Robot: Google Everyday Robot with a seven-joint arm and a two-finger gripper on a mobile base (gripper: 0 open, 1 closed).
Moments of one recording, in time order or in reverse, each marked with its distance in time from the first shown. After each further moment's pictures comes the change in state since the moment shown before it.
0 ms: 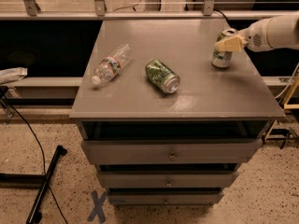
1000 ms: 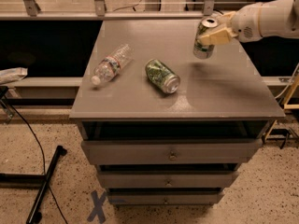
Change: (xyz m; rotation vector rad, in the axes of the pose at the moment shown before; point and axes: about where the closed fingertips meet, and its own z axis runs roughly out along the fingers) arm -0.060 0.071 -0.001 -0.227 -0.138 -0.315
